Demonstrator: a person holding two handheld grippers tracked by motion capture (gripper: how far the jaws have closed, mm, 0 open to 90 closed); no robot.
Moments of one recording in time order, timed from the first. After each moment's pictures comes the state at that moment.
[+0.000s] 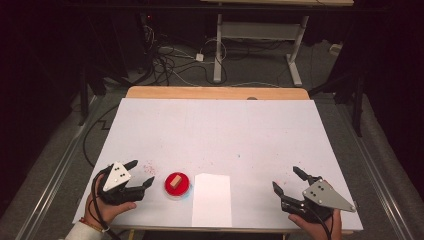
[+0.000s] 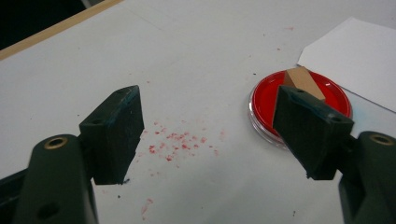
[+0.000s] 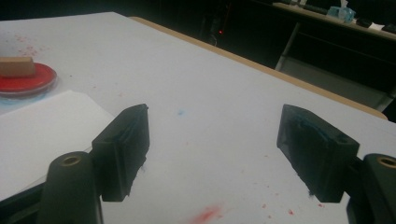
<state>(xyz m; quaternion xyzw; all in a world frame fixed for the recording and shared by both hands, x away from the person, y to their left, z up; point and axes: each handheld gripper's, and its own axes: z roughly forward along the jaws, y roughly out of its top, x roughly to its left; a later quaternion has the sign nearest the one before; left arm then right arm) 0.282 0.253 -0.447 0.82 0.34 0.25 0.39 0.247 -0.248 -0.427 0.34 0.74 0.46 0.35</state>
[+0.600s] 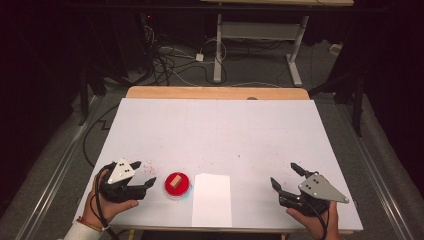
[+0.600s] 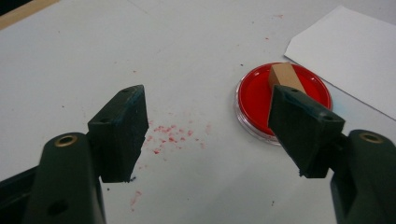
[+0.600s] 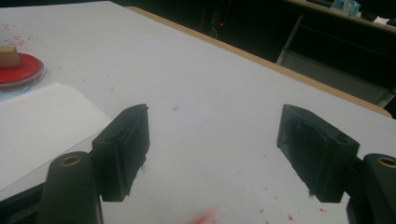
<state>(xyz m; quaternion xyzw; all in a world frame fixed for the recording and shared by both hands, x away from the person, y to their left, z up) 0.284 0.243 -0.430 0.84 0.35 0.22 0.36 0.261 -0.246 -0.430 0.34 0.75 0.45 0.35</state>
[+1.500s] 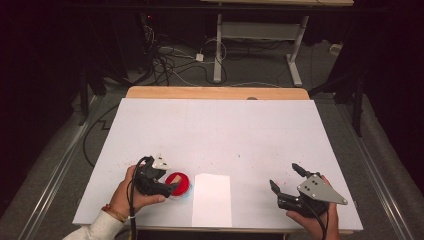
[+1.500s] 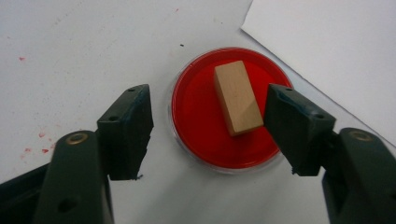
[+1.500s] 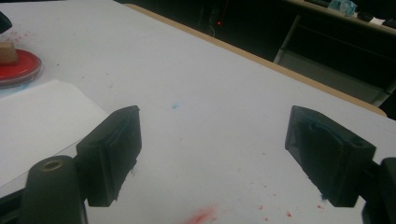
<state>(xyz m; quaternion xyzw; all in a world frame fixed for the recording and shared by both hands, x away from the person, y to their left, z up) 0.325 0.174 -0.442 0.90 0.34 0.10 0.25 0.259 -0.243 -0.431 0.34 0.75 0.45 0.36</state>
